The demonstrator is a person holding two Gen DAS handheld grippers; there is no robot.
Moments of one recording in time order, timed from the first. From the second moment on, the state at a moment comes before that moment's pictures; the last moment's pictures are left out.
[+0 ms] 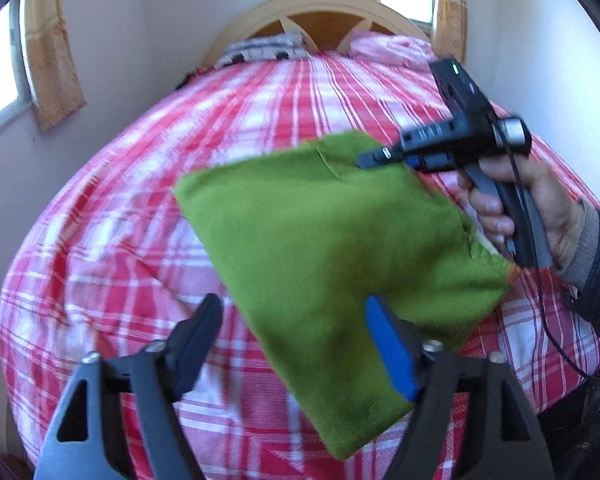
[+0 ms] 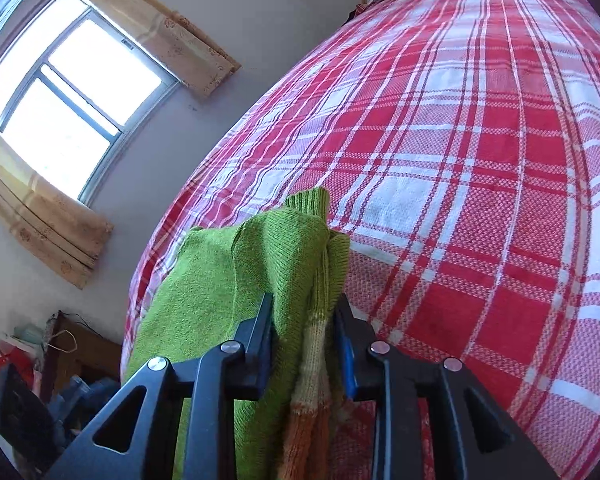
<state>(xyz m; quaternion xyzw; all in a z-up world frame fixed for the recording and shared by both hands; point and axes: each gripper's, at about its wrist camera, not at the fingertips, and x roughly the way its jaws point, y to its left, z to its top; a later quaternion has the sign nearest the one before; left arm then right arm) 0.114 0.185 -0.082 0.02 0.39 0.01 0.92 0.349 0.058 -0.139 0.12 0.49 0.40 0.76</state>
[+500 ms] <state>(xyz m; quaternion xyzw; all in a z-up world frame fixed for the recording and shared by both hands) 0.152 0.226 -0.106 -0.01 0.37 0.11 0.92 0.273 0.047 -0.089 0.03 0.44 0.39 0.81</state>
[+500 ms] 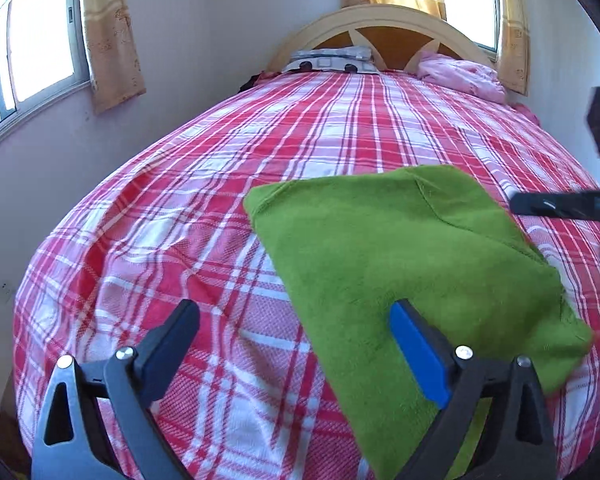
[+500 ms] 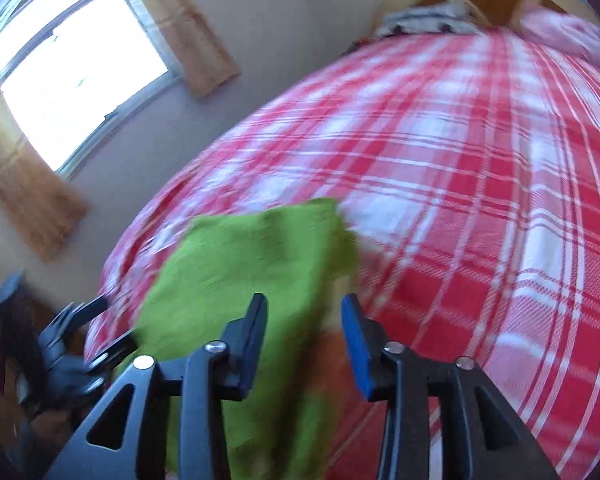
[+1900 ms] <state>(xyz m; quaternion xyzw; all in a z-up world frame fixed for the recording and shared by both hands) 0.086 0.182 -0.032 -0.03 0.26 0.09 0.96 0.131 -0.010 -0.022 0.00 0.28 0.30 0.91</state>
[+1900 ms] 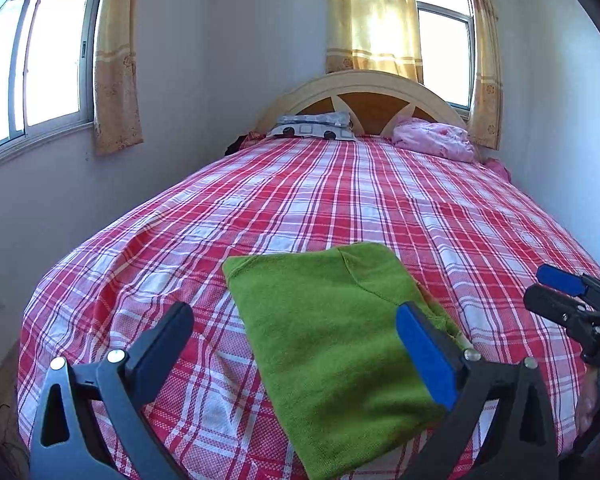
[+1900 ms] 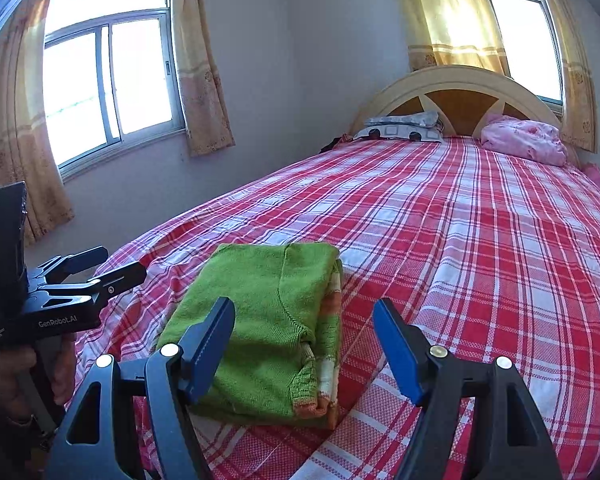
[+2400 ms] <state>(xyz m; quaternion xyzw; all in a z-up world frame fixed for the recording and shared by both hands) 0.086 0.180 -0.033 -0.03 0.26 0.09 0.96 0.127 -0.011 -0.021 -0.01 0.27 0.30 0.92</state>
